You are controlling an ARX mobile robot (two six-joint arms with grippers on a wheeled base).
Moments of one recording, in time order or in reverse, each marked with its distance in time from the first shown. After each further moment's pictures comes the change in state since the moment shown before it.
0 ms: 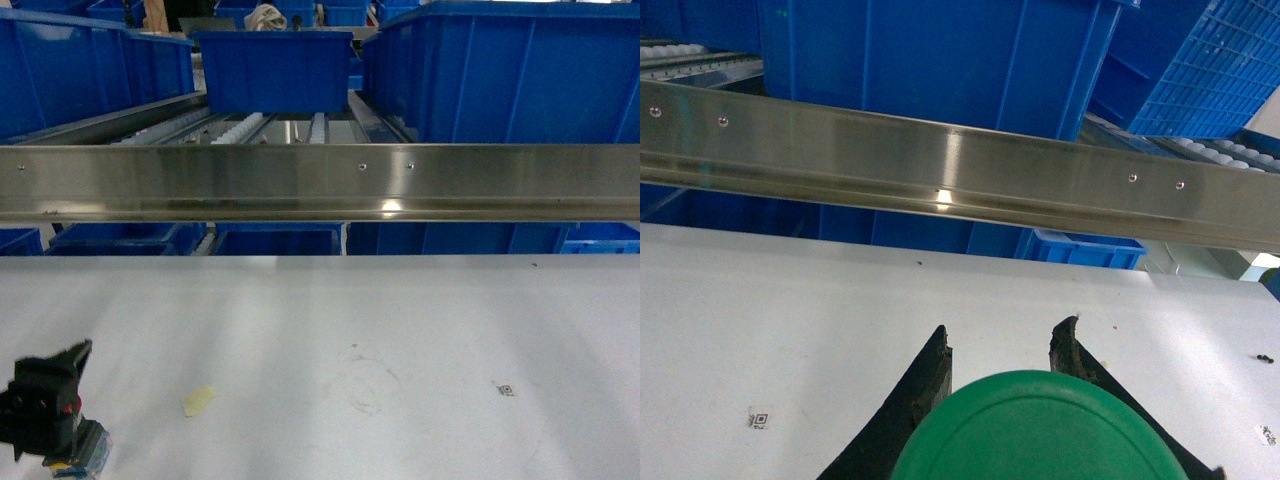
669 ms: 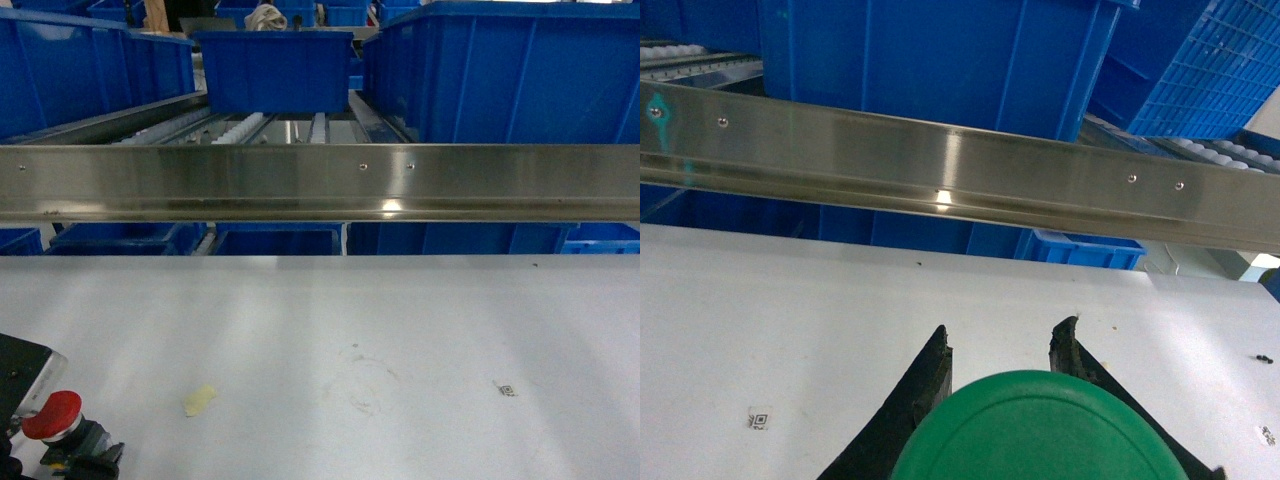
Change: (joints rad) left arm 0.029 0.372 0.105 -0.002 0.100 0.063; right arm 0.000 0.000 0.000 0.000 0.000 0.000
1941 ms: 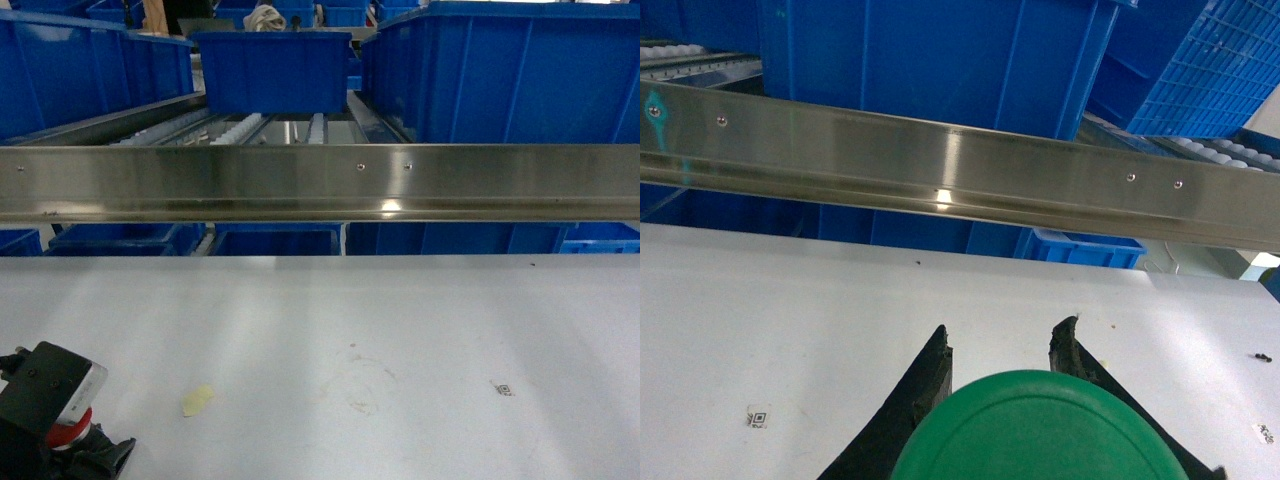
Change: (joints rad) left arm 0.000 0.093 0.043 0.032 0.093 0.053; right arm 0.000 0.000 0.000 0.000 0.001 0.000
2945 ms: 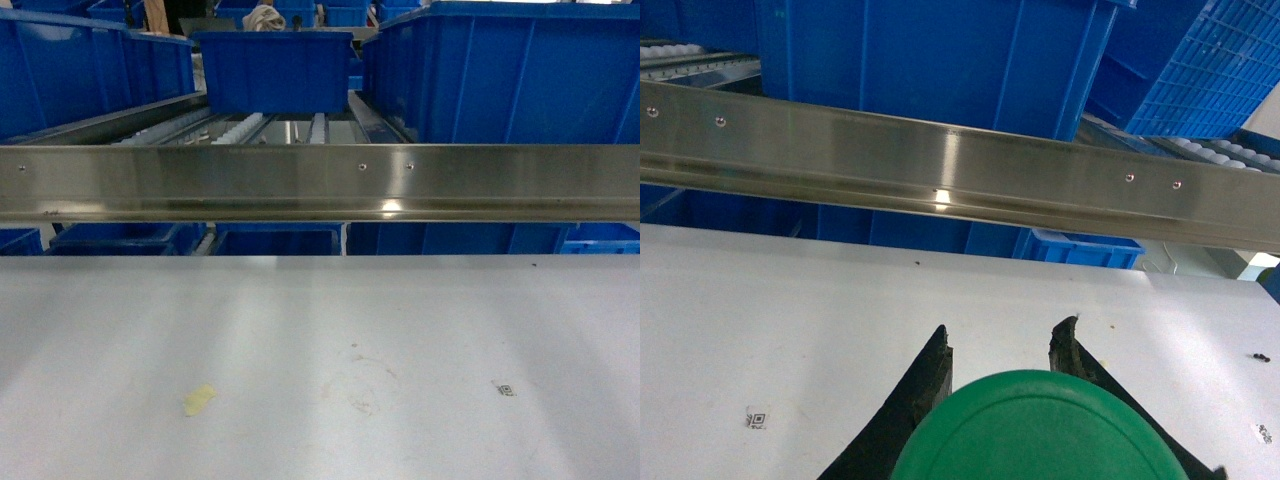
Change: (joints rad) left arm -0.031 -1.378 -0.172 -0.372 -0.048 -0.095; right arm -0.005 0.000 0.000 0.000 0.000 0.000
